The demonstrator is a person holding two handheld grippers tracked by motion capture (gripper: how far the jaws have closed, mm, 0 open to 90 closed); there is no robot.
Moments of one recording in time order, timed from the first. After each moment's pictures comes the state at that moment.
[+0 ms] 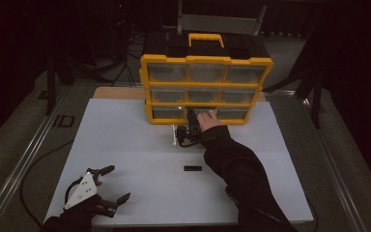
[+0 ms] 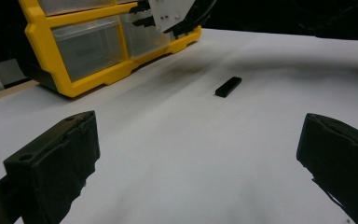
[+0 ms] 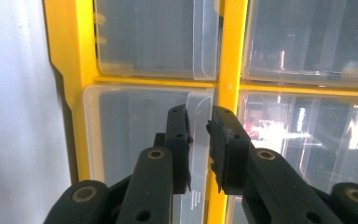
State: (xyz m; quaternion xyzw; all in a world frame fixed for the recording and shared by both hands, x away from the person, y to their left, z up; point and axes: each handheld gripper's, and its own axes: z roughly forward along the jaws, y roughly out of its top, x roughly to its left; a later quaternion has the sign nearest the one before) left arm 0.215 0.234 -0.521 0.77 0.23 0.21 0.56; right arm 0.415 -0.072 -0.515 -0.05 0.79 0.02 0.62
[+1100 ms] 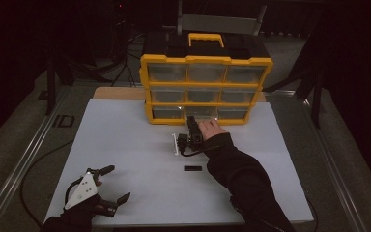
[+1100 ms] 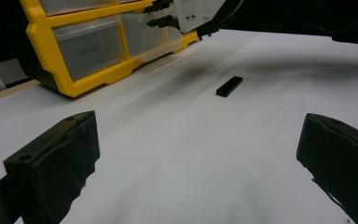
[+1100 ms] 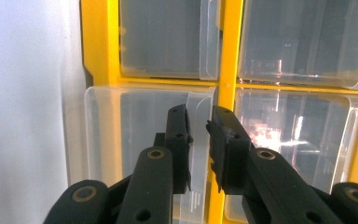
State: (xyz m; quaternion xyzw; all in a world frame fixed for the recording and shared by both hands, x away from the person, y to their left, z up) left arm 0.215 0.234 -0.521 0.77 0.24 0.22 0.56; right arm 0.385 -0.077 -0.513 -0.07 0.78 0.03 0.61
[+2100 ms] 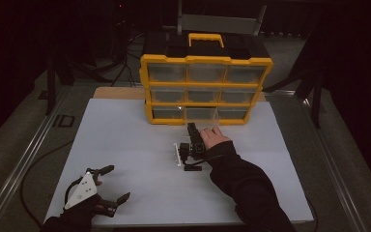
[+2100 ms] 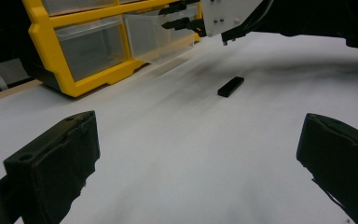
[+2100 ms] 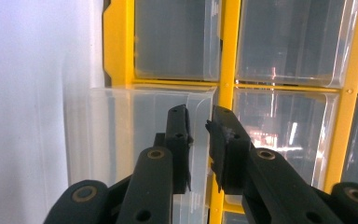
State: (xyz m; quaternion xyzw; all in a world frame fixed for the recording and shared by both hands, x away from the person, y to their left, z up) left arm 0.216 0.234 -0.521 0.77 0.24 0.22 0.56; right arm 0.356 -0.083 -0.517 -0.07 0.78 0.05 0.62
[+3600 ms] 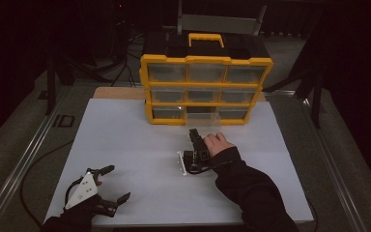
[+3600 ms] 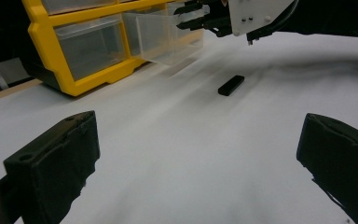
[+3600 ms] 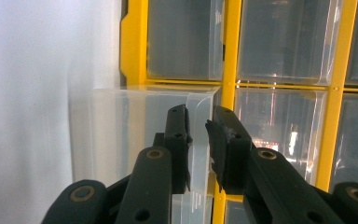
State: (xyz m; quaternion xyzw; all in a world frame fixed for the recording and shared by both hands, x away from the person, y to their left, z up) left arm 0.216 0.234 -0.521 0.77 0.24 0.22 0.56; right arm 0.334 -0.096 -0.518 -0.10 0.78 0.07 0.62
